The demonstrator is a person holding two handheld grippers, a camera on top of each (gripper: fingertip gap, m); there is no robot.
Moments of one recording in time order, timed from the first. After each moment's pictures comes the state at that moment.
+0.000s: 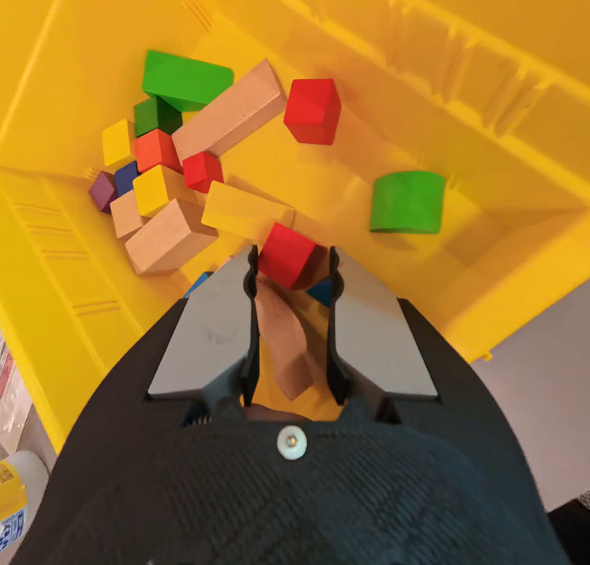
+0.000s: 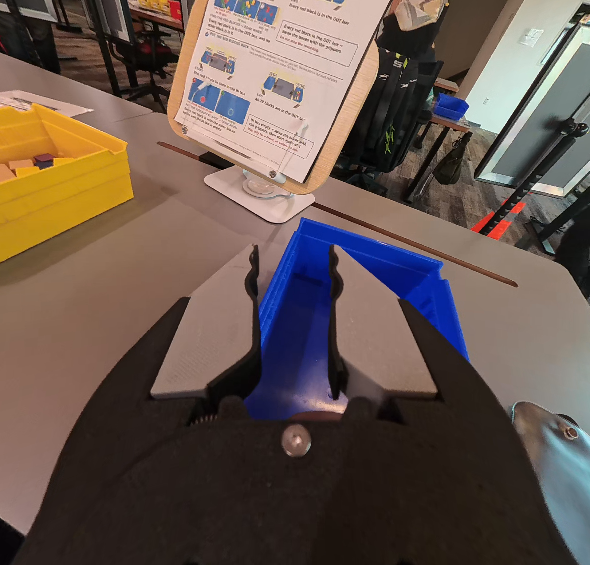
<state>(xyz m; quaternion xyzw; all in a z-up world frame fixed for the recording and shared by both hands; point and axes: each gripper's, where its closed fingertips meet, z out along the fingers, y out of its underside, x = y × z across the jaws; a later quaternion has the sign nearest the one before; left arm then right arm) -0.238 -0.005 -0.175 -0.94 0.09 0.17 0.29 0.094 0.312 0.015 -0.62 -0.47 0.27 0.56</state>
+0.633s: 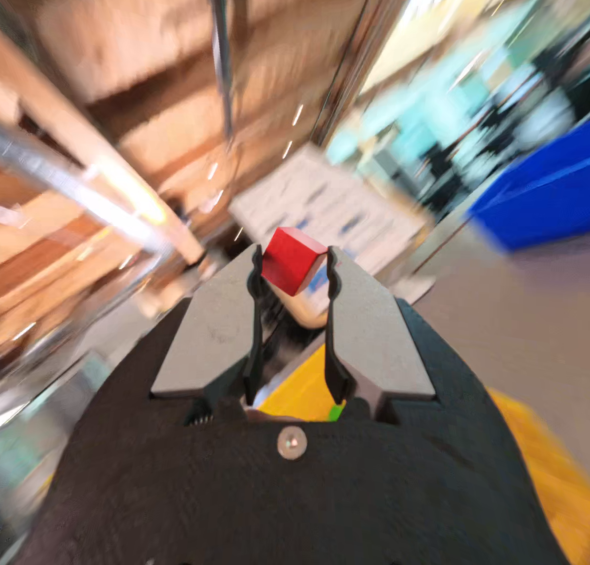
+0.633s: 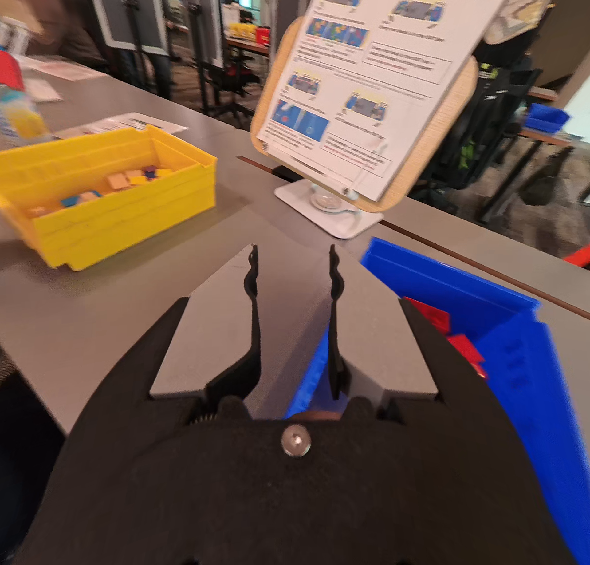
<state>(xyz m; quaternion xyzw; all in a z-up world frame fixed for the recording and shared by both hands) -0.156 0.004 0.057 -0.52 0.17 0.35 0.76 0.065 0.255 0.018 -0.58 -0.53 0.37 0.50</state>
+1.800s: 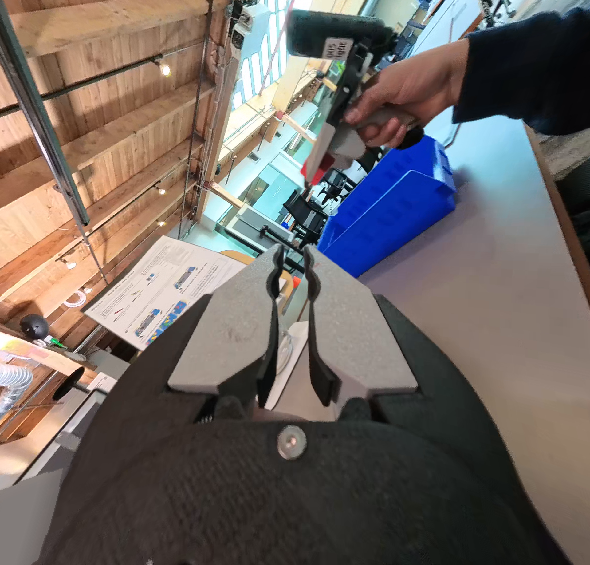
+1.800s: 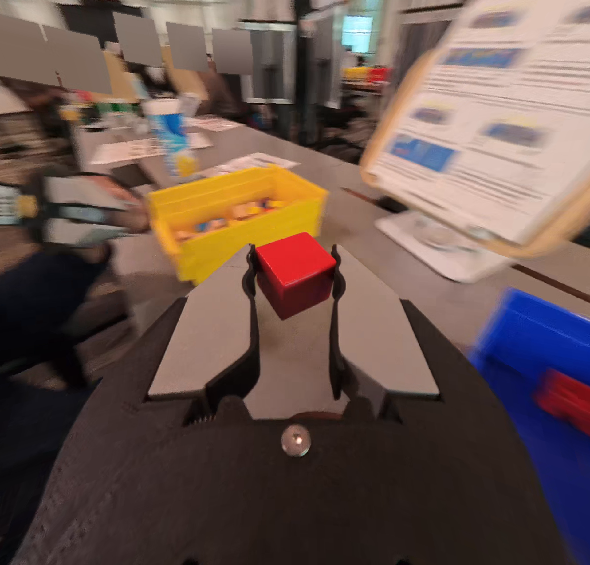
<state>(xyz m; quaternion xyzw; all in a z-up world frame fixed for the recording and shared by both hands) -0.015 0.024 0.013 -0.52 0.39 0.23 0.72 0.036 0.194 0.024 -0.53 -0.55 0.48 0.44</state>
